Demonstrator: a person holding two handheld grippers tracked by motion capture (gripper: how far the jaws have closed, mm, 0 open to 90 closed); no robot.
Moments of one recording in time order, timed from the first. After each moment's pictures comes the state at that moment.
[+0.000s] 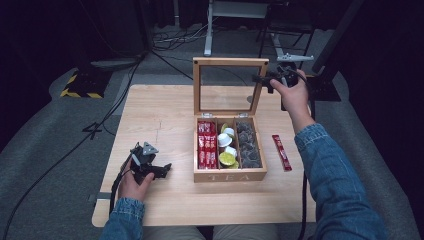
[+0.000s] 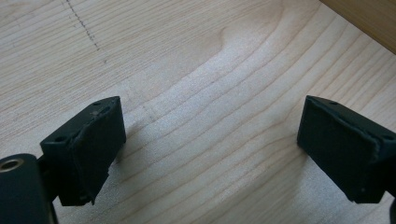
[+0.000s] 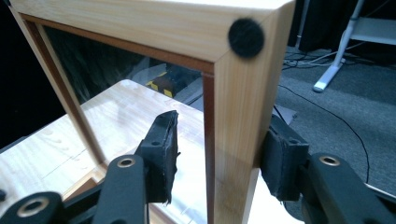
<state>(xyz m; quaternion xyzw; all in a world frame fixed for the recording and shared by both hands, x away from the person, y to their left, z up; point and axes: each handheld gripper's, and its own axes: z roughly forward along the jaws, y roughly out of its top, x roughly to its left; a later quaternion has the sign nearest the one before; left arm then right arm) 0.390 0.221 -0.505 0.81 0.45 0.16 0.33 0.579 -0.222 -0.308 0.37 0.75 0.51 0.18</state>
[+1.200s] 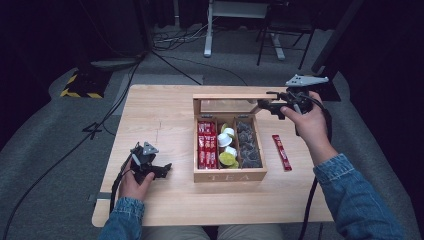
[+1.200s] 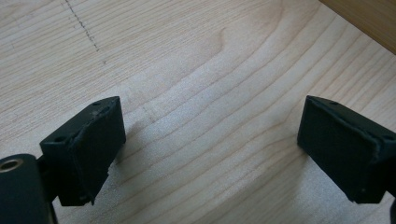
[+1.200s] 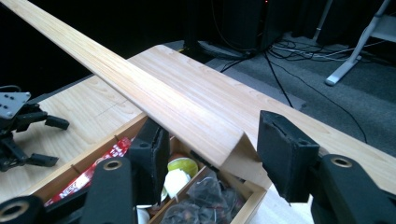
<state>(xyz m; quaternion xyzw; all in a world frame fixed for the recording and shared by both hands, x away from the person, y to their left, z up) 0.390 0.220 -0.505 0.81 0.45 0.17 0.33 0.479 -0.232 -0.298 0.32 0.80 0.48 0.18</state>
